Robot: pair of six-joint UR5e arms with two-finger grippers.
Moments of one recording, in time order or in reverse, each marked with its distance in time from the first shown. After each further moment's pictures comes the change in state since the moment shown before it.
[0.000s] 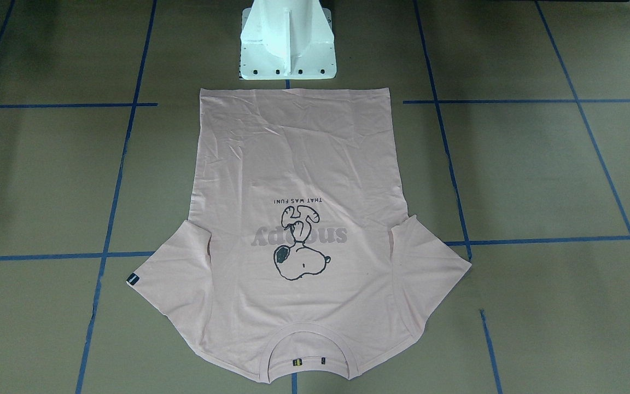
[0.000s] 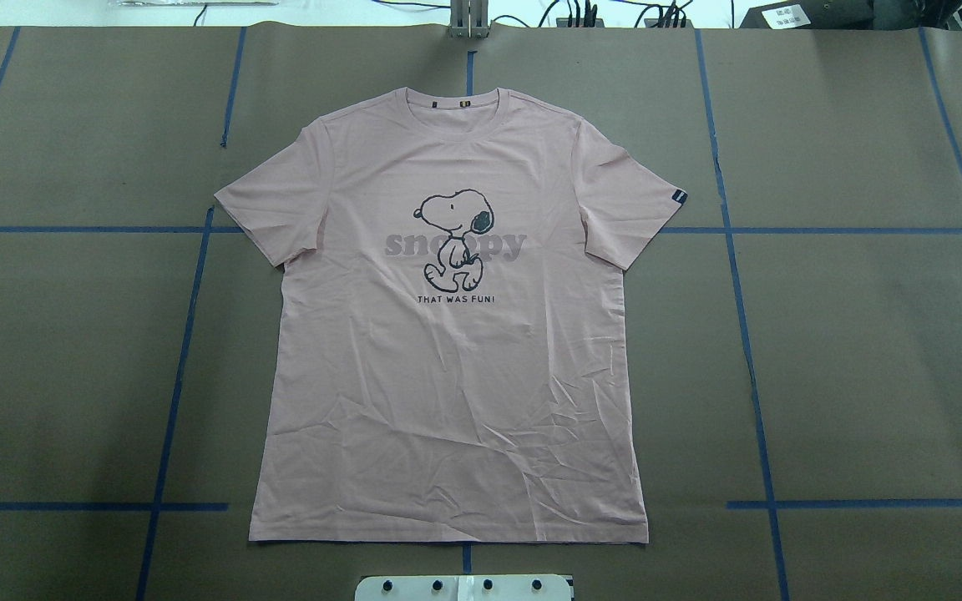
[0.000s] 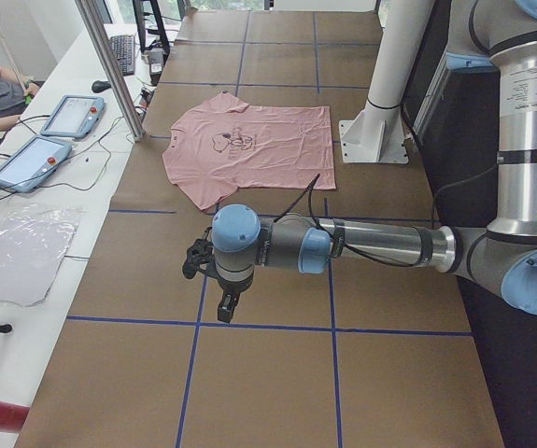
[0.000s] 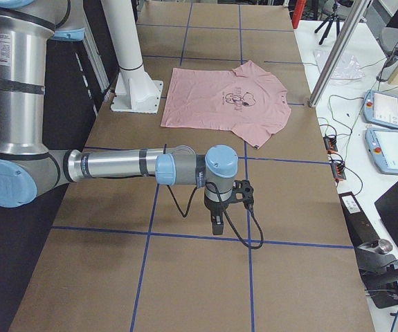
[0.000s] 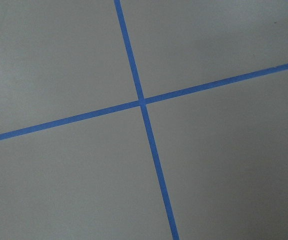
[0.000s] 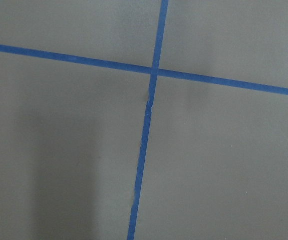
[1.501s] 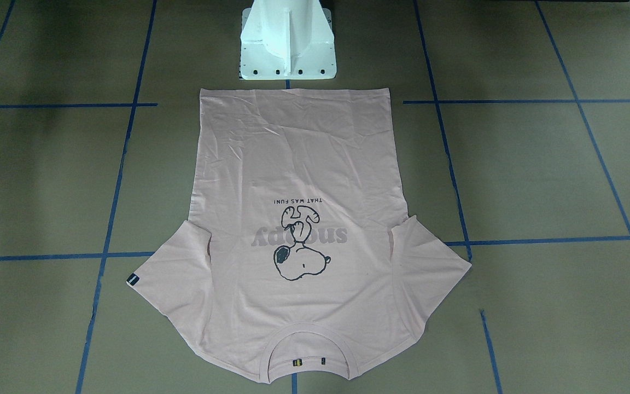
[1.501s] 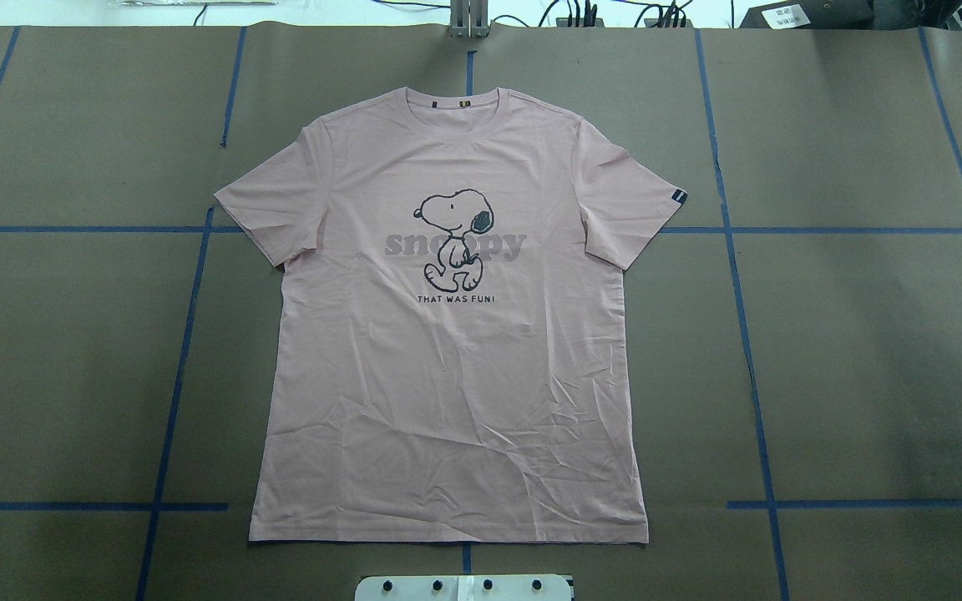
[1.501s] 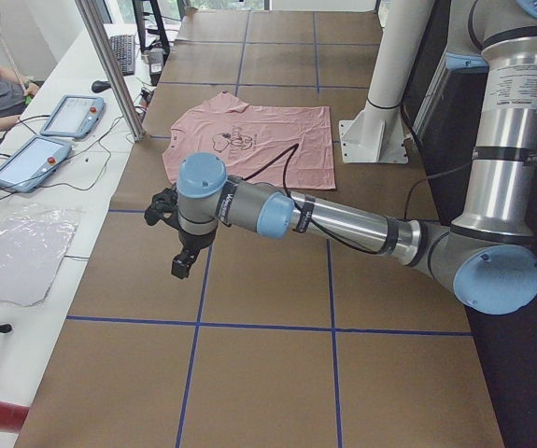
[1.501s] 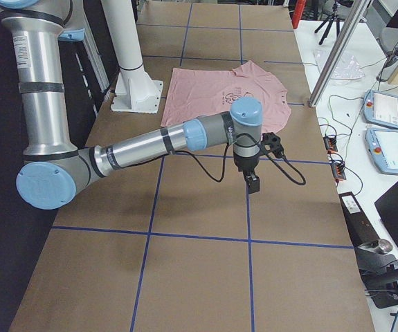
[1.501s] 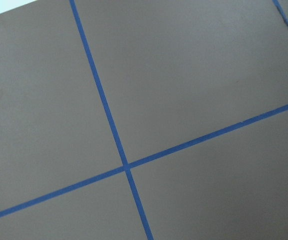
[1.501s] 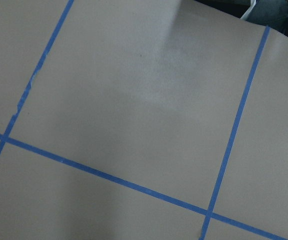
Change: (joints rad) left arm 0.007 -0.218 0.017 -0.045 0.016 -0.008; right arm -0.066 0.335 -0.024 0.007 -0.007 0.053
